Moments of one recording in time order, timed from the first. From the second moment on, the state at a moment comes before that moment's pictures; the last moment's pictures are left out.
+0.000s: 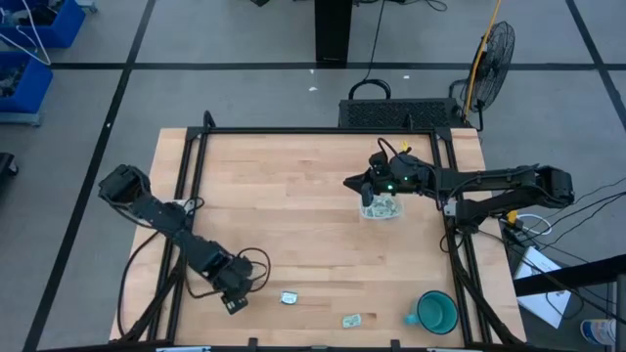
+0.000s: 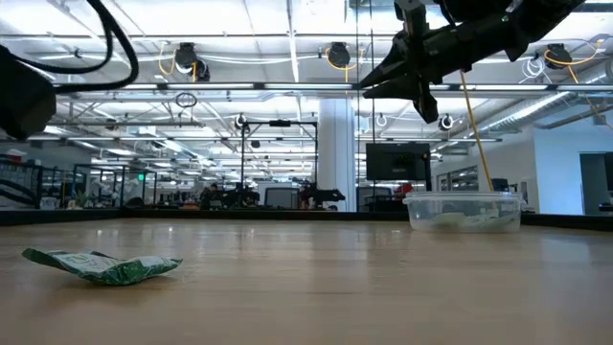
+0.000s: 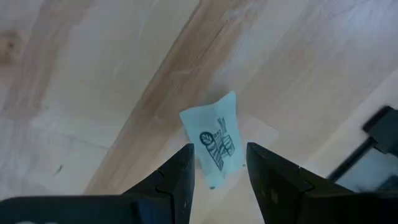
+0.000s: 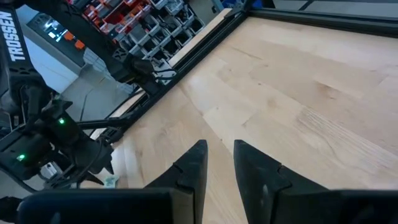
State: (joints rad) left arm -0.68 1.56 0.79 -0.54 0.29 -1.32; right arm -0.19 1.16 0.64 0.18 0.00 0.67
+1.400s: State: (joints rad) left arm -0.35 1.42 0.80 -0.44 0.02 -0.99; right arm 0.00 1.50 0.64 0.62 -0.05 0.93
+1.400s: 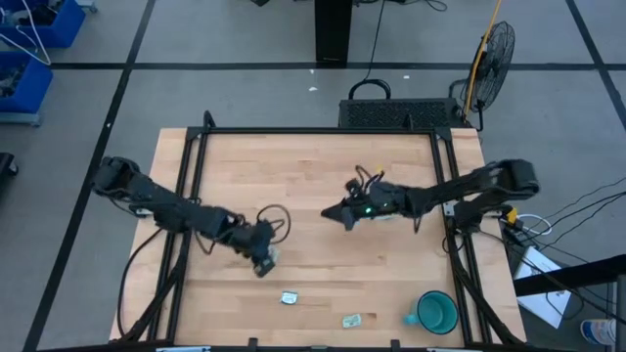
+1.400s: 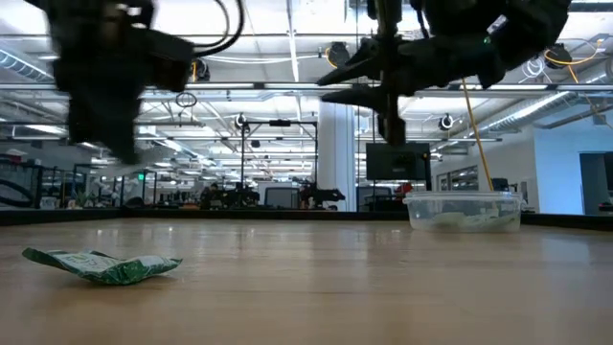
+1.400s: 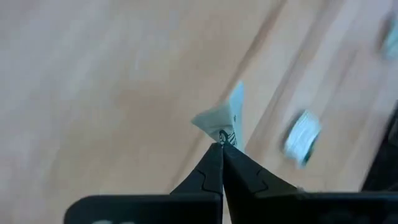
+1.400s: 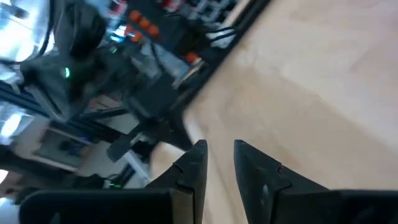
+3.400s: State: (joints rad) left arm -0.07 1.42 0.81 -0.10 -0.05 -0.87; right arm 0.03 1.86 0.82 0.79 0.02 0.80
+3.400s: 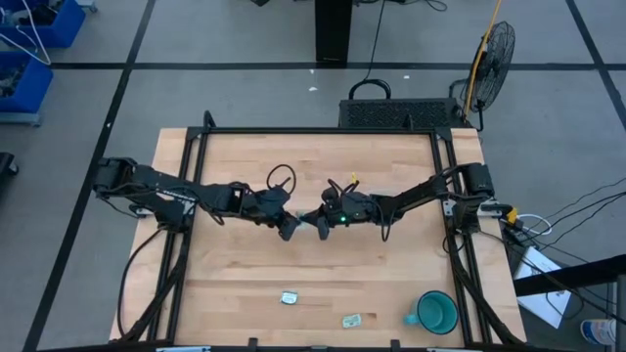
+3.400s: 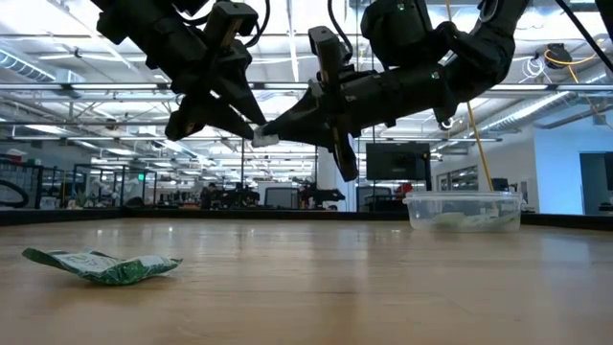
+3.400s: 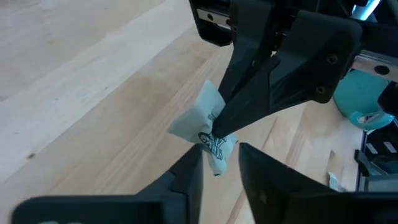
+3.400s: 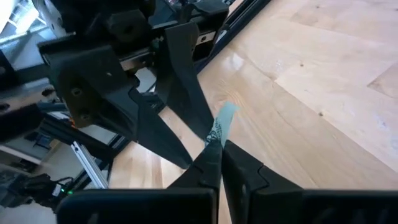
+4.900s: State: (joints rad) left arm -0.07 1.42 0.81 -0.10 -0.03 -0.90; right arm -0.14 1.16 0.38 -0.02 0.10 0.93
